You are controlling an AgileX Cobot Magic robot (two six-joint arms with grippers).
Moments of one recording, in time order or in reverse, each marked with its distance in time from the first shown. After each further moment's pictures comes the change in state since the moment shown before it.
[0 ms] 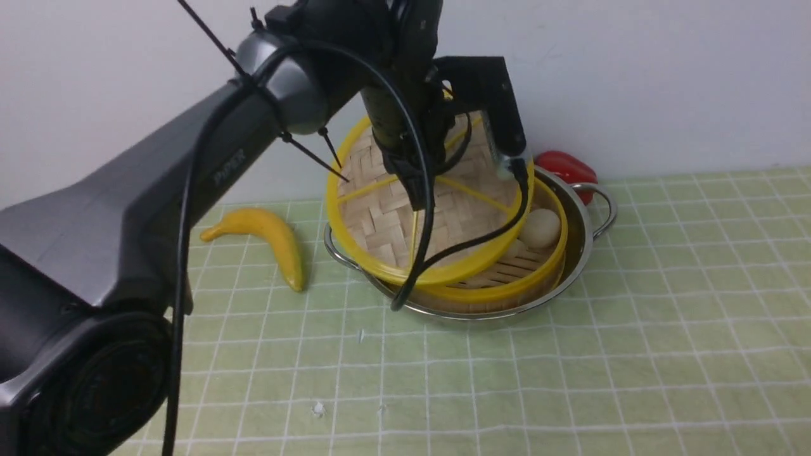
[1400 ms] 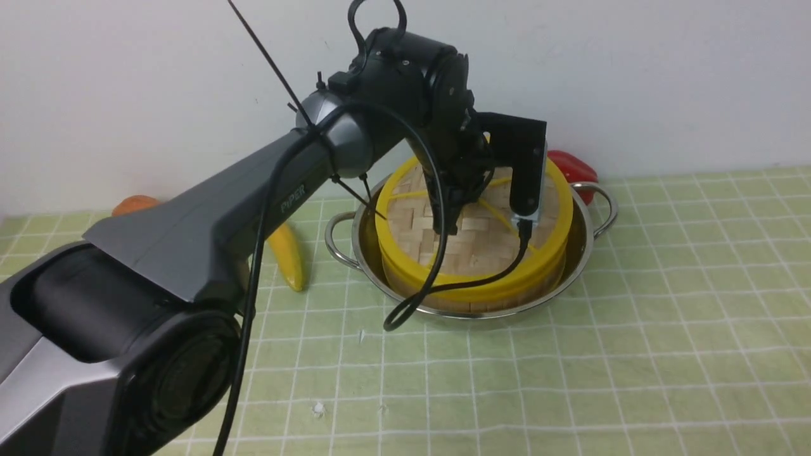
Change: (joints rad) right arm 0.000 0.000 0.000 0.000 0.000 0.000; left arm -0.003 0.124 -0.001 -0.113 -0.253 0.350
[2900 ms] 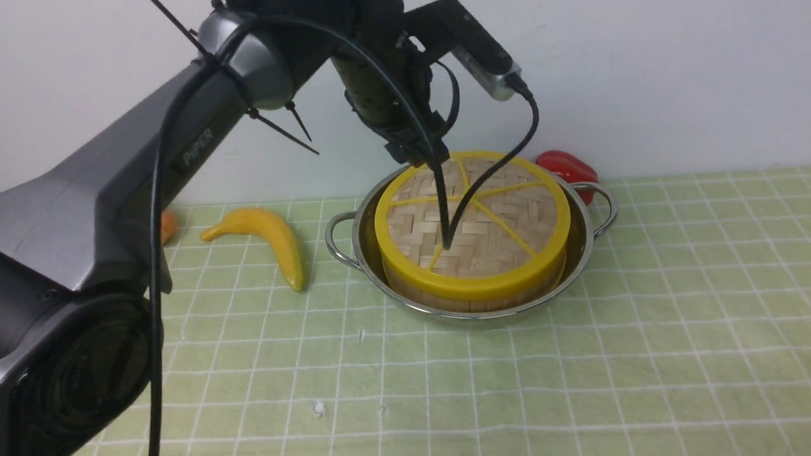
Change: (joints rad) right arm 0.000 0.000 0.000 0.000 0.000 0.000; left arm 0.079 -0.134 -0.067 0.034 0.241 -0.789
